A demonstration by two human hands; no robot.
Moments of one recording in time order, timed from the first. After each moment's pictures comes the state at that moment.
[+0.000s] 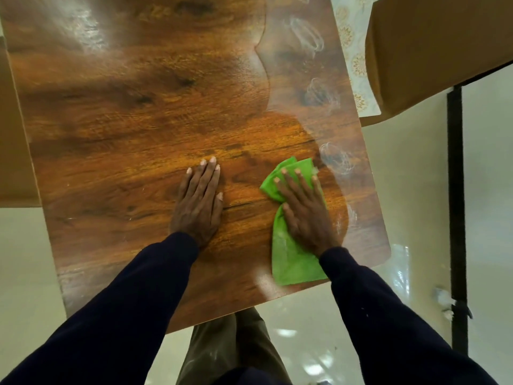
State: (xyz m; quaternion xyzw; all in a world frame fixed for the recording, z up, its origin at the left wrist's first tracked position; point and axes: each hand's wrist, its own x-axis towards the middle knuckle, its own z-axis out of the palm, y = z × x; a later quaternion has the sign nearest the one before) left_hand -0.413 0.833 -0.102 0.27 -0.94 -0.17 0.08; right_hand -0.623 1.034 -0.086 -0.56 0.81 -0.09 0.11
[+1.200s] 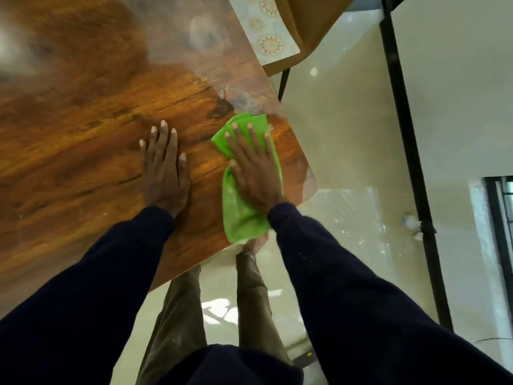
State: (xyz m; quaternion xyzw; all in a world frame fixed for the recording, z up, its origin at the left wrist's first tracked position) left_hand -0.497 0.930 -0.100 0.29 -0.92 -0.23 0.12; right_hand -0.641 1.107 -0.087 -0.45 0.88 -0.10 0.08
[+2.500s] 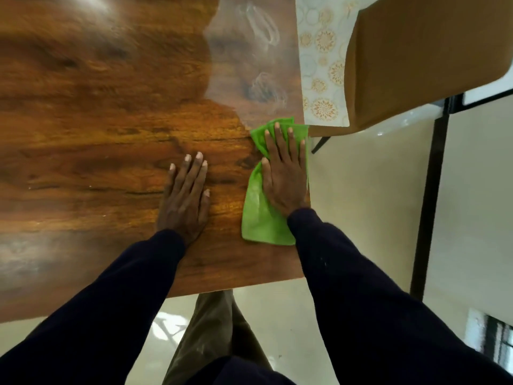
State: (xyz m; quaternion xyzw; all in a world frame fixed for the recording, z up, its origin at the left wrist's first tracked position) left_hand -0.524 0.948 -0.100 0.35 -0.92 -0.16 0.10; right_hand -0.770 1.031 -0.092 -0.53 0.84 -0.10 0.08
